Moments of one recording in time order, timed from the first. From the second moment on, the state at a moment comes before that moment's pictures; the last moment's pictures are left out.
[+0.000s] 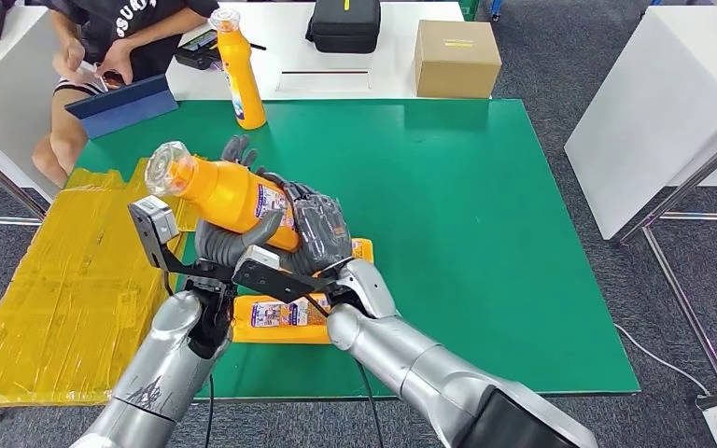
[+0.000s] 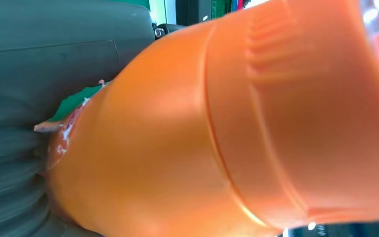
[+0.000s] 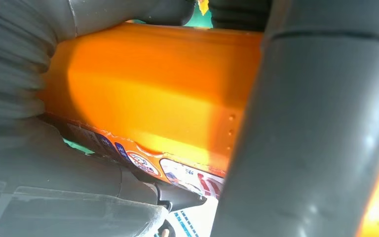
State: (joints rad) left arm -0.46 -0.15 -0.39 -1.23 0.29 -0.07 -0.30; right arm -0.77 0.35 0.91 -0.60 0.33 -0.70 -0.33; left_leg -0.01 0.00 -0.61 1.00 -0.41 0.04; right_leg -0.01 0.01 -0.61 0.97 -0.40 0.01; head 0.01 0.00
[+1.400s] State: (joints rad) left arm -0.39 -0.18 -0.32 -1.28 0.35 -0.13 -0.34; right arm -0.79 0.35 1.01 -0.57 0.17 -0.68 -0.42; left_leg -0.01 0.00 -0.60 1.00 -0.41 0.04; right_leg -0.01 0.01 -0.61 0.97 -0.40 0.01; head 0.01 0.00
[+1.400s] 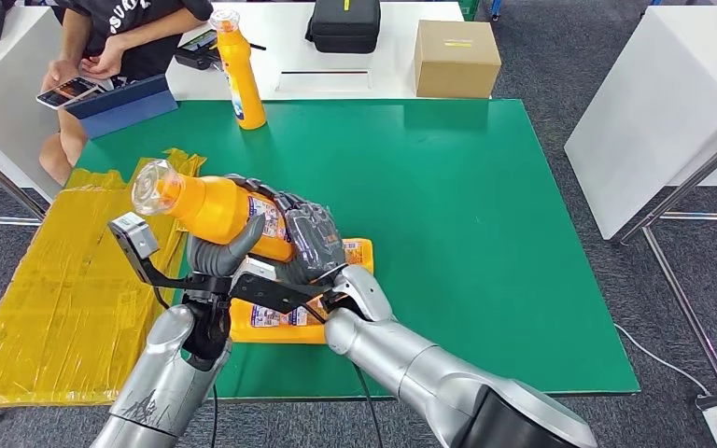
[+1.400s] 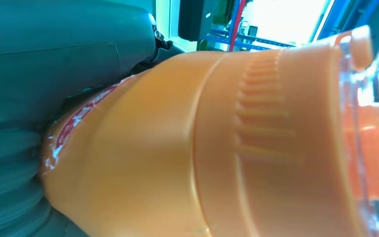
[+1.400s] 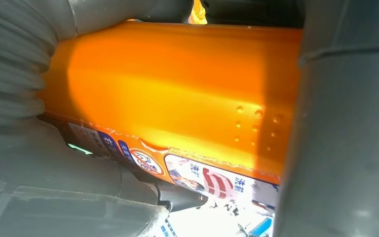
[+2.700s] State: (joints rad) left arm -0.34 -0.08 -0.18 -1.48 -0.55 0.42 -0.46; right arm -0.27 0.00 0.58 -1.47 0.62 -0.54 -0.34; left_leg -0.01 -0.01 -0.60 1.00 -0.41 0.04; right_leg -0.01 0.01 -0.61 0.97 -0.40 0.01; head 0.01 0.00
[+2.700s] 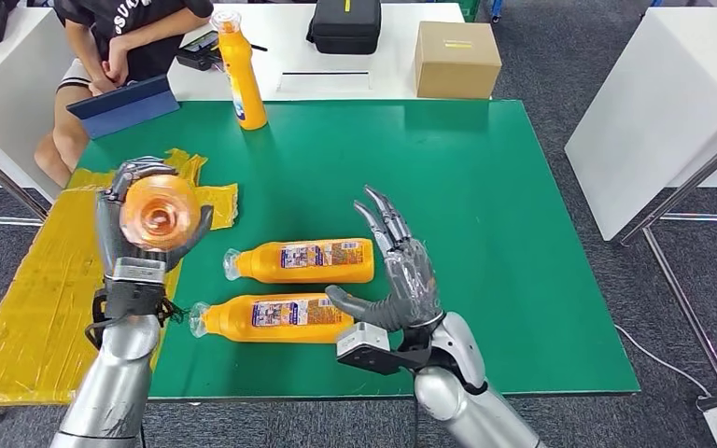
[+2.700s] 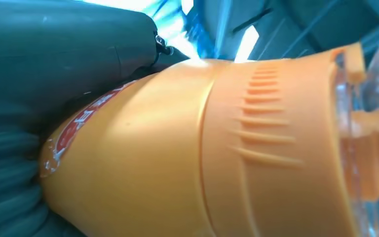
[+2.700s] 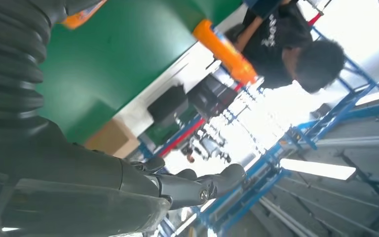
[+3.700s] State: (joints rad) left arm -0.70 0.15 -0.24 -0.64 -1.57 0.66 0.16; right arm 0.04 -0.20 0.30 -1.79 0.83 -0.57 -0.23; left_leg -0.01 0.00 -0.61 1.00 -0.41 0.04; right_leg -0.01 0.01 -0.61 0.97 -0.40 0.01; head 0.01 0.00
